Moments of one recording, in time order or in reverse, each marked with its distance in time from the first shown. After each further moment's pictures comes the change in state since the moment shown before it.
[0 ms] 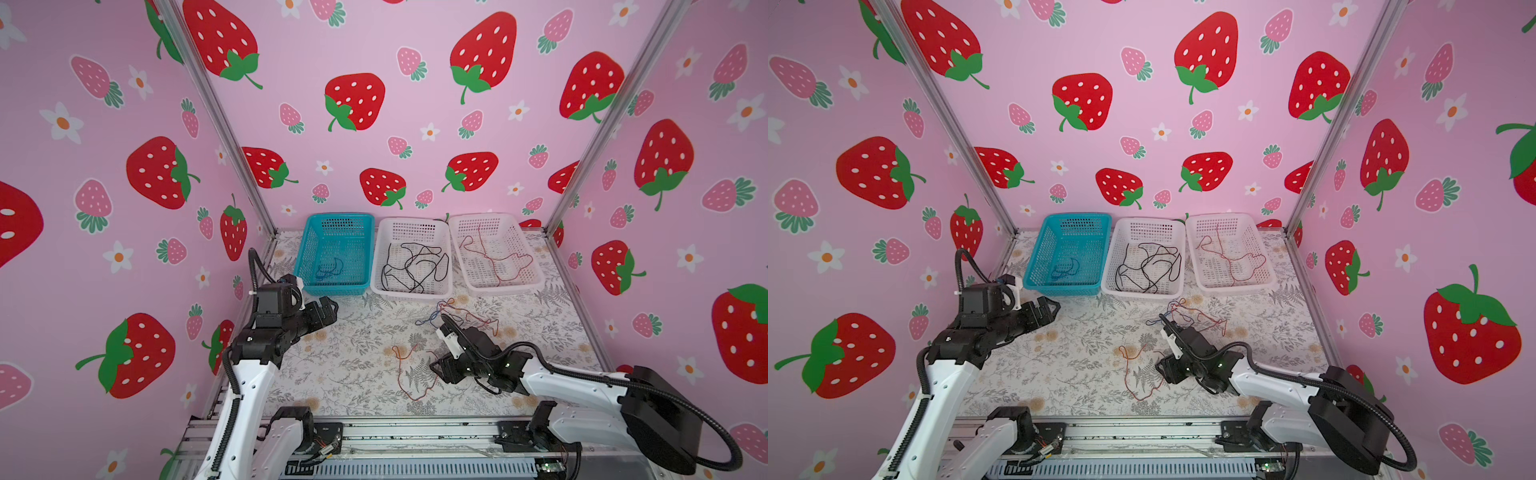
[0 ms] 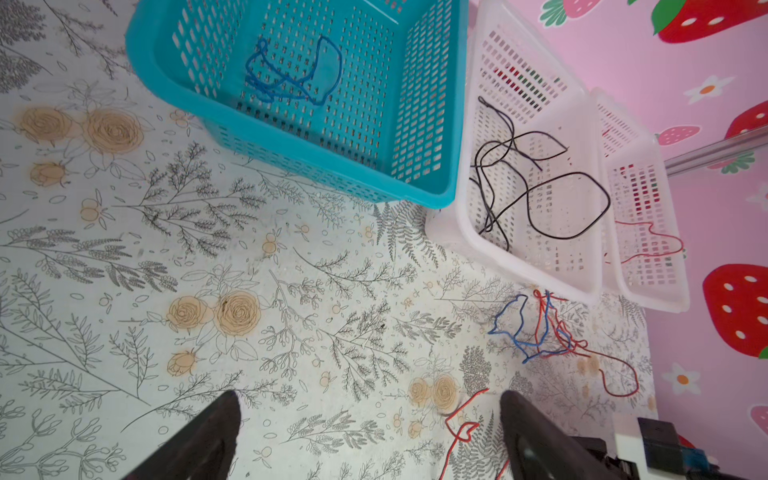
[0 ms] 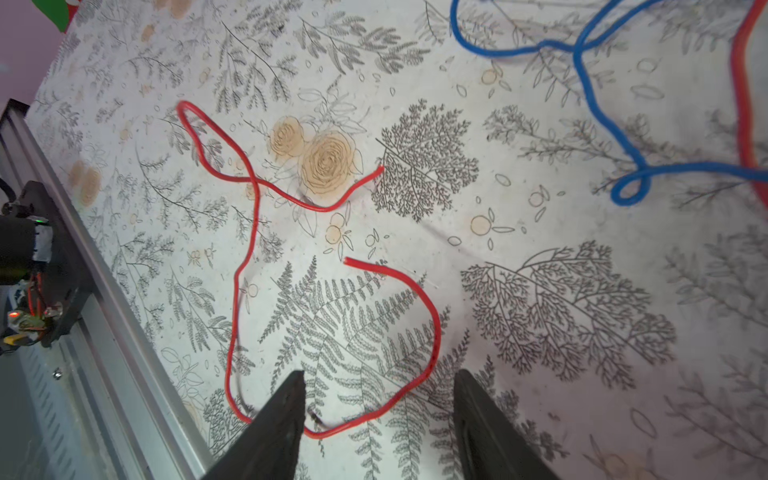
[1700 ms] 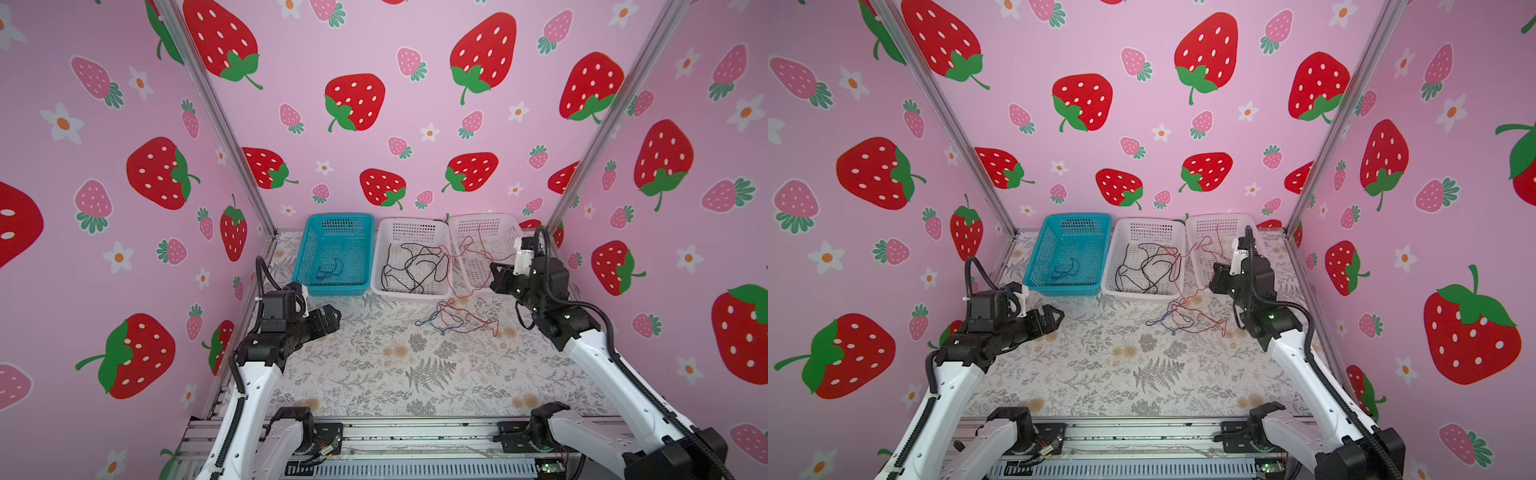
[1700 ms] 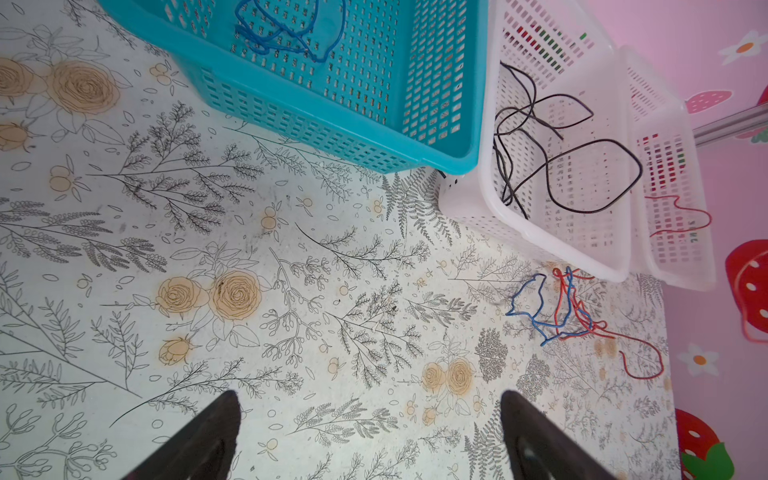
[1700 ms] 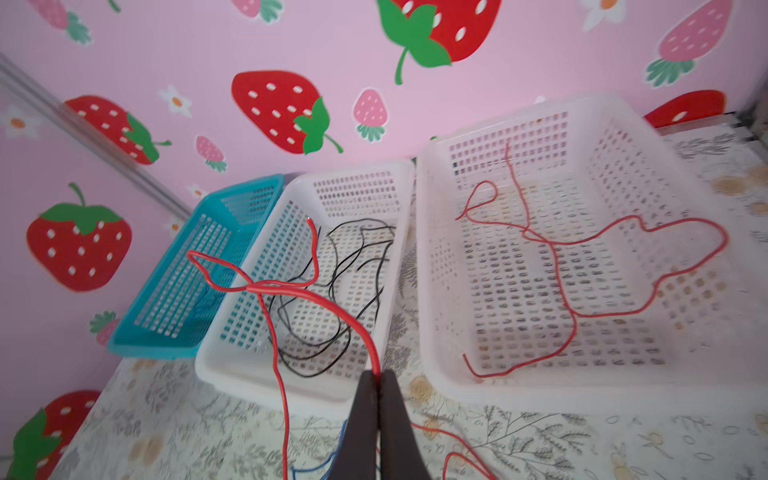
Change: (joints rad) left arm -0.002 -0.001 -0.074 0.030 0.019 0.022; right arm -0.626 -0.148 0.499 -0.166 0.090 -0.012
